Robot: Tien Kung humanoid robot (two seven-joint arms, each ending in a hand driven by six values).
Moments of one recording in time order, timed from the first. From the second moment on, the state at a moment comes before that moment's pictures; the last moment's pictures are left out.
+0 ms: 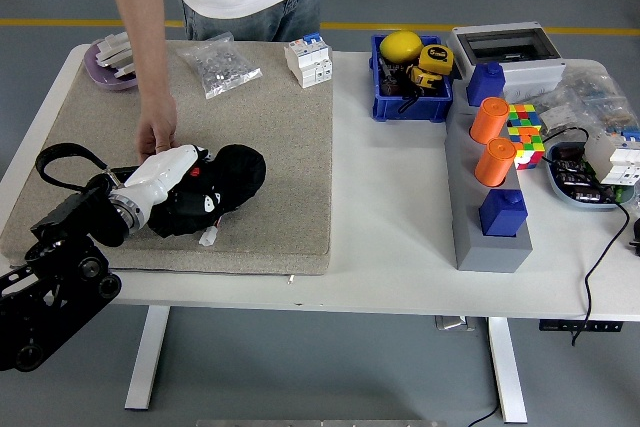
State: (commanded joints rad) left arm -0.40 0.38 -0.86 -1.36 1.80 0.04 0.33; right arm 0.11 -0.48 0.53 0.37 -0.38 -0.01 -0.21
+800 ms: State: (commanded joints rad) left arm -0.33 0.43 -0.96 -1.33 1.82 0.04 0.34; right arm 0.11 -0.48 0.54 0.37 -0.39 -0.01 -0.21
